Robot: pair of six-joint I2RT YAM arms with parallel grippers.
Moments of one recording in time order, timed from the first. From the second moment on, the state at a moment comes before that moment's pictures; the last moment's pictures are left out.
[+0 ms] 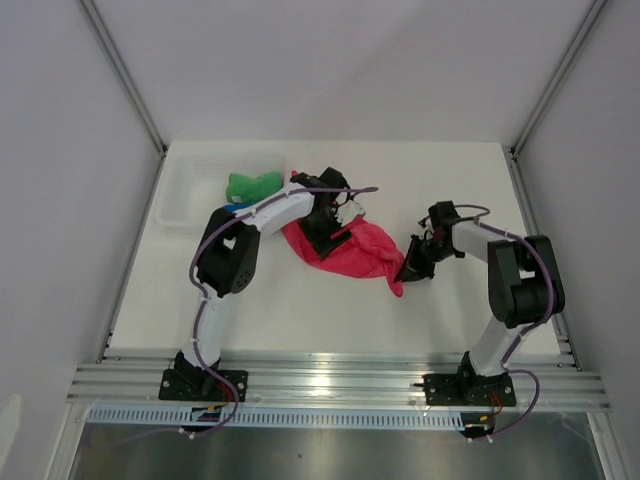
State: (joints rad) left arm -0.62 2.20 1.83 -0.99 0.12 0.41; right arm 0.15 1.77 0.99 -0.57 -0.52 0.50
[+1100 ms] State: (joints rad) left arm -0.55 2.17 1.70 -1.01 0.19 0.37; right arm 0.29 2.03 1.39 -0.44 -0.38 0.35
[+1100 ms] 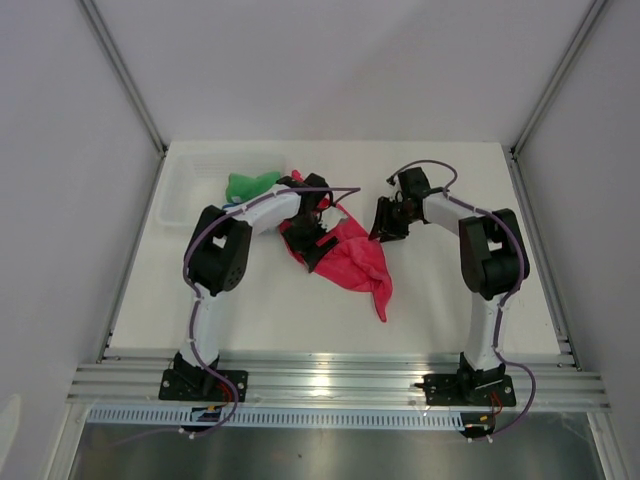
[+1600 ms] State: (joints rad) left arm -0.55 2.19 1.71 -1.00 0.12 0.37; right arm 0.17 1.86 1.10 -0.37 -0.47 0.42
